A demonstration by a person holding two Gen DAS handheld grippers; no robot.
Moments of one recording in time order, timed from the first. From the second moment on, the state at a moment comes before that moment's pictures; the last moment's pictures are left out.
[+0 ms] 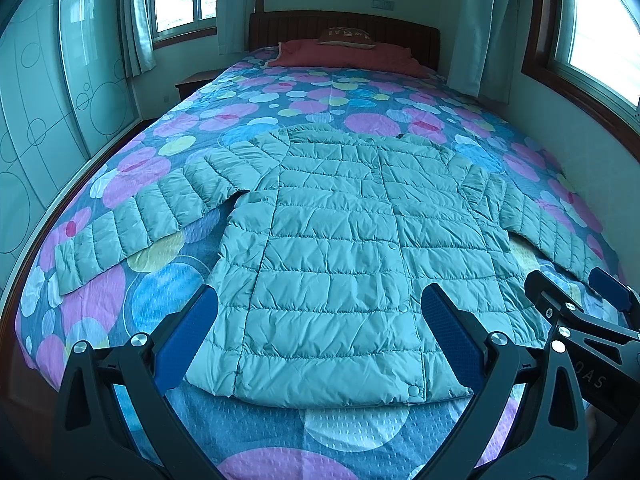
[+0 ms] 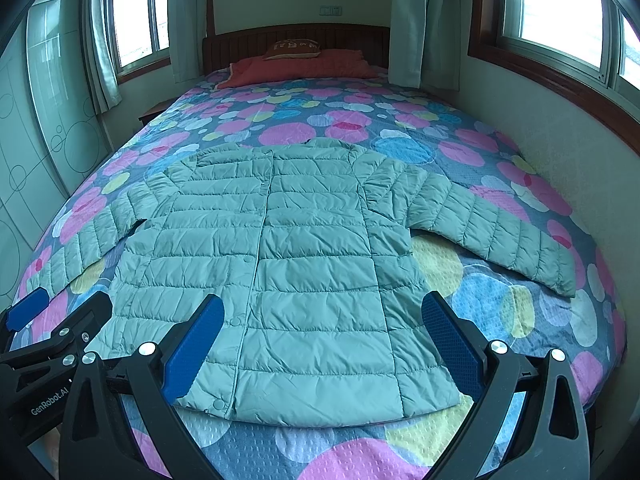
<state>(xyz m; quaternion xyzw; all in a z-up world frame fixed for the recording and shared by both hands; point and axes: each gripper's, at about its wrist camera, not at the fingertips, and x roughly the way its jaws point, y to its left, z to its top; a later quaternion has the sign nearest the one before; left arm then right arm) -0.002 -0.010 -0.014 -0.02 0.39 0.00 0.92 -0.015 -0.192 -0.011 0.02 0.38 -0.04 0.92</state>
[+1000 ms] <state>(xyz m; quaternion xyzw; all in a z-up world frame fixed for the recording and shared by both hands) 0.004 -0.001 -0.023 -0.04 0.40 0.01 0.92 -0.009 -0.198 -0.019 0.03 0.39 -0.05 0.92</state>
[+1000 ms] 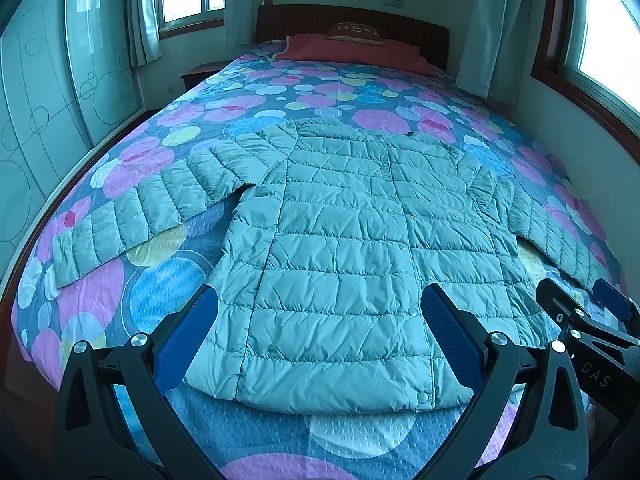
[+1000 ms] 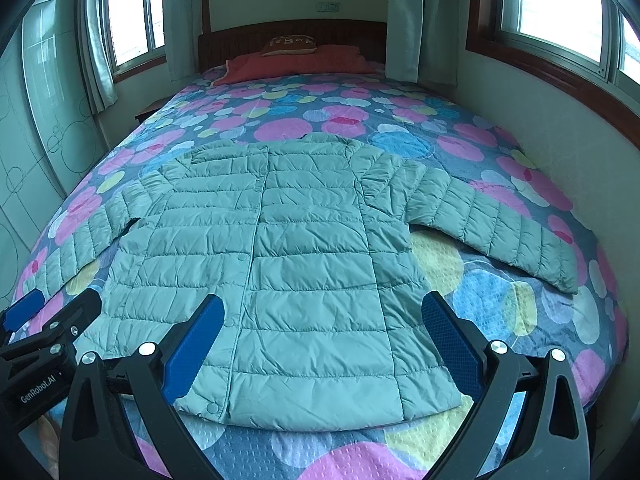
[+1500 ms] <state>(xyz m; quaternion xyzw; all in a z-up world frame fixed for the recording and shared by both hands) 0.068 0.100 -0.085 -0.13 0.45 0.11 0.88 0.031 -0.308 -0.076 0.16 0.40 -0.12 0.90</state>
